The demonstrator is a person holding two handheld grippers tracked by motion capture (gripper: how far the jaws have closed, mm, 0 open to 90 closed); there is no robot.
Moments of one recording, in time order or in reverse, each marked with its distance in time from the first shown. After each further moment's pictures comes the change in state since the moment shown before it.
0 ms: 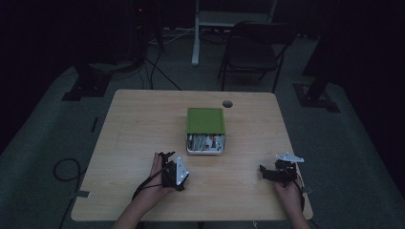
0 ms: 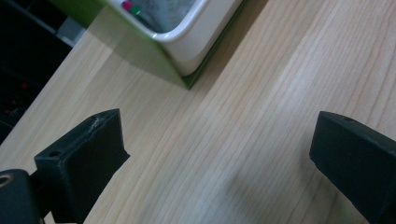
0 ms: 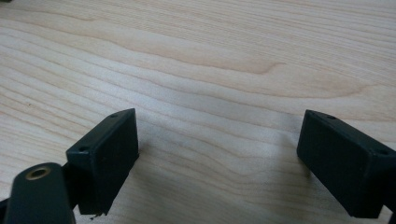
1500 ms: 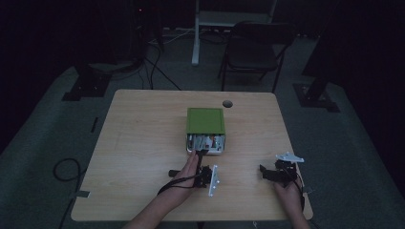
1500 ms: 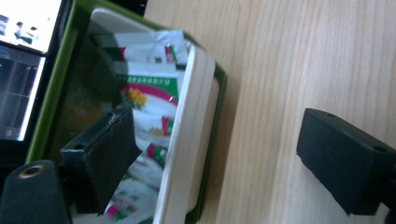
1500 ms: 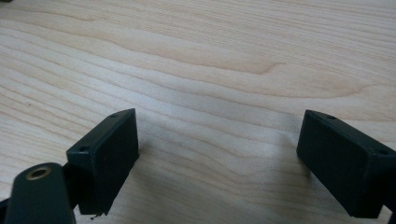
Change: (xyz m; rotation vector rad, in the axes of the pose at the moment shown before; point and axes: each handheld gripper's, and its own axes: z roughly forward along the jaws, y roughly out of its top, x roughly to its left) left arm -0.044 0.078 0.025 -0.094 0.082 0.436; right arm 0.000 0.000 0.000 0.000 0.000 0.000
